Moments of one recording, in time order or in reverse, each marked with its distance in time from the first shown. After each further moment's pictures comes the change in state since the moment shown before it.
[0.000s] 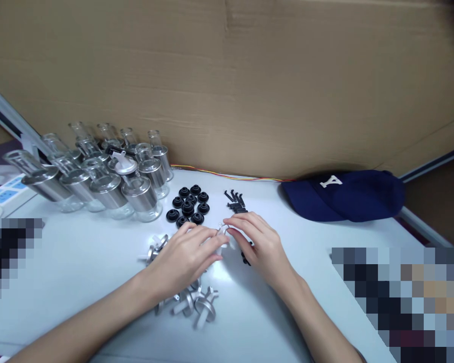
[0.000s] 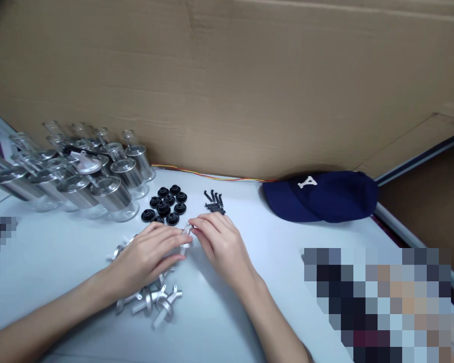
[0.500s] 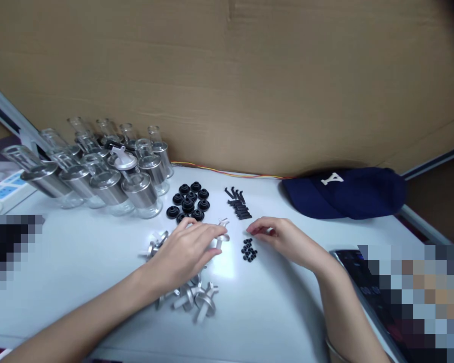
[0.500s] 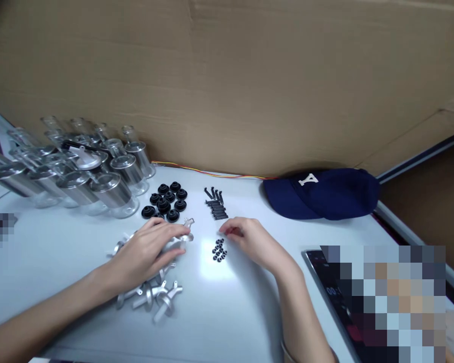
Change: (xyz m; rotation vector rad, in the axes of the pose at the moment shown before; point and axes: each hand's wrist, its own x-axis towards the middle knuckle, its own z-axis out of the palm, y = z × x) left_hand 0.002 0.002 -0.001 -0.068 -0.006 -0.076; right_hand -0.010 0.046 -0.036 0.199 -0.596 0.679
